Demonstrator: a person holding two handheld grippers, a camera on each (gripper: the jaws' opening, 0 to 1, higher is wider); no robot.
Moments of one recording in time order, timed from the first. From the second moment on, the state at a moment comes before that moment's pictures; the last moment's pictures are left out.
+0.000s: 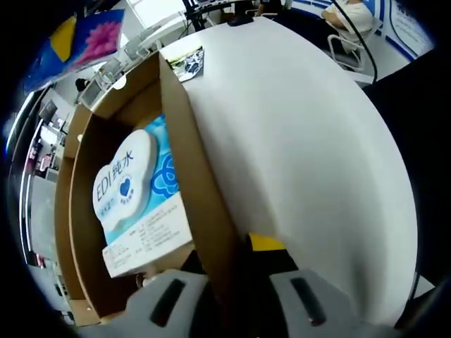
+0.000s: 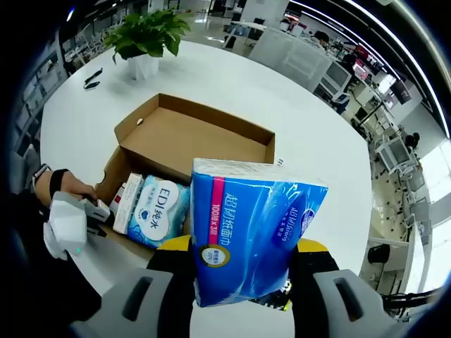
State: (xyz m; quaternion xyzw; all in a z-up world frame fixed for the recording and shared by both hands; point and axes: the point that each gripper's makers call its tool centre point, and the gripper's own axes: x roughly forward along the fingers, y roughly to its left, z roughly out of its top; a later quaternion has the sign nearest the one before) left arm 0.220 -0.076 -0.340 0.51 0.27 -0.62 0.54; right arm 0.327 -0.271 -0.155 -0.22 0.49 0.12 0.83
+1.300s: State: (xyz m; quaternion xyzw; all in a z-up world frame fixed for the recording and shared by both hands) left arm 0.213 -0.079 -0.339 0.51 0.27 -0.62 0.54; right arm 0.290 -0.359 -0.152 -0.26 0.50 0.11 0.82
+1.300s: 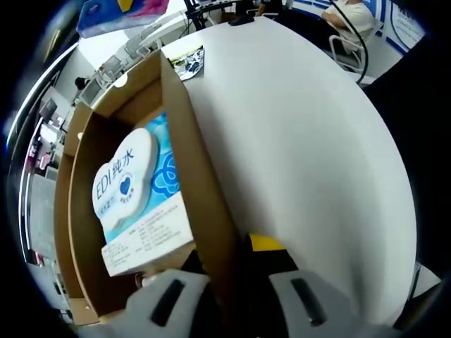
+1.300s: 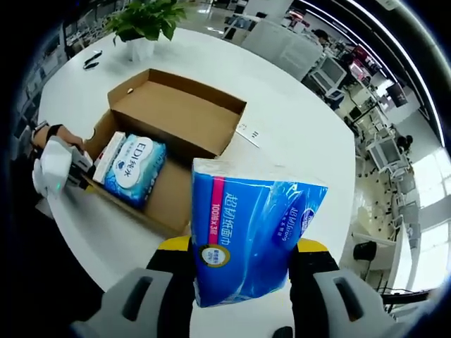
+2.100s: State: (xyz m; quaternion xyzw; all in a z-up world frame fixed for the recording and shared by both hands) left arm 0.227 -0.082 -0.341 0.51 0.28 -0.61 0.54; right arm 0.273 -0.402 -0.174 -0.30 0.52 0.14 0.79
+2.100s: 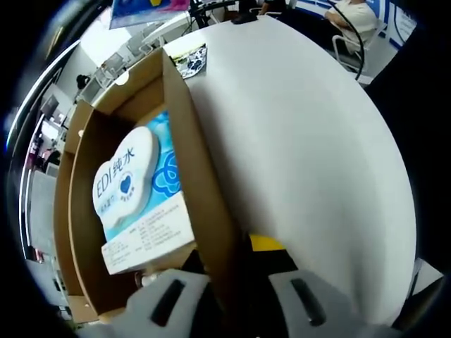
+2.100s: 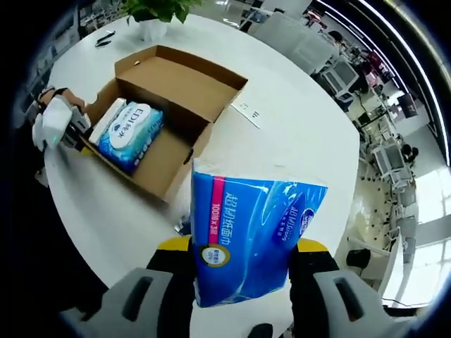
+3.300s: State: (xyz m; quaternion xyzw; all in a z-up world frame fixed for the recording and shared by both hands) left arm 0.225 -0.081 -0.341 0.50 0.29 -0.61 0.55; right arm 0.263 -0.436 -0.217 -0.39 0.54 0.19 0.72
